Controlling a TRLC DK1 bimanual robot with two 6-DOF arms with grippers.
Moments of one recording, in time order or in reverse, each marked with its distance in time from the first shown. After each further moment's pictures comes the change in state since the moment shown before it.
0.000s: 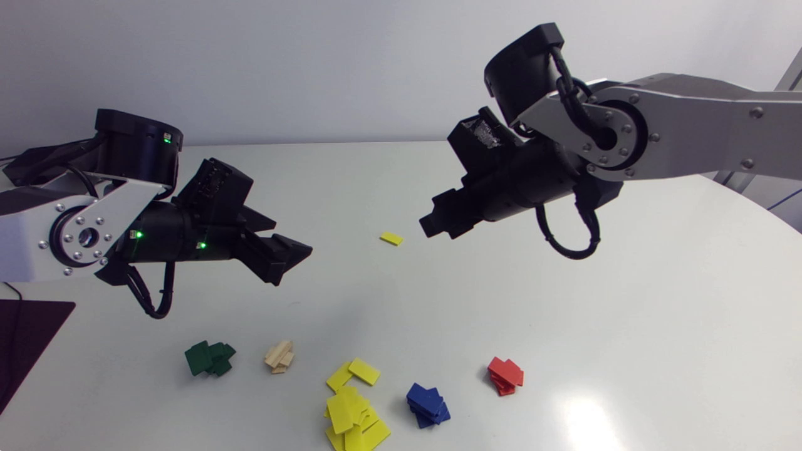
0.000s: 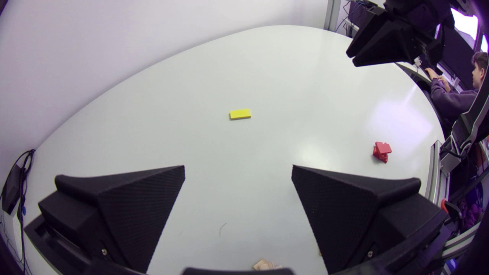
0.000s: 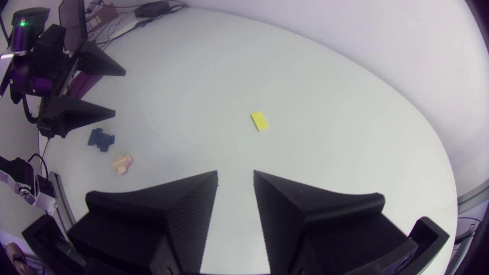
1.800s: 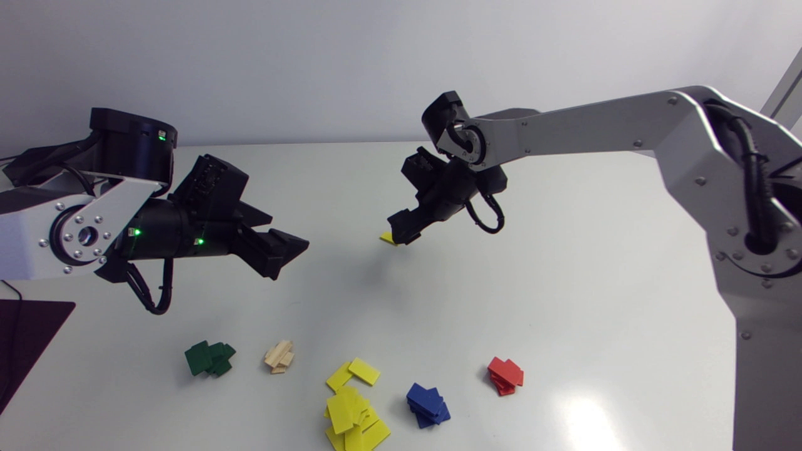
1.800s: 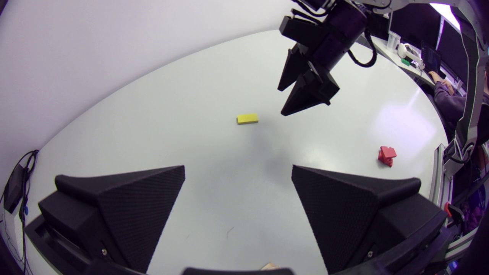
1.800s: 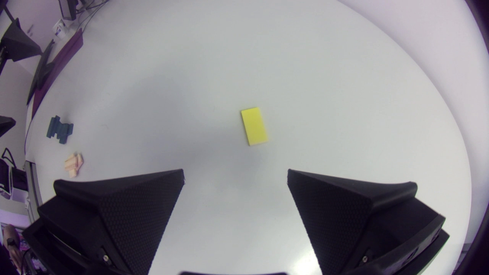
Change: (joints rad) left arm 0.020 0.012 0.000 0.036 0.000 0.001; right arm -0.081 0.634 0.504 -0.097 -0.122 -0.194
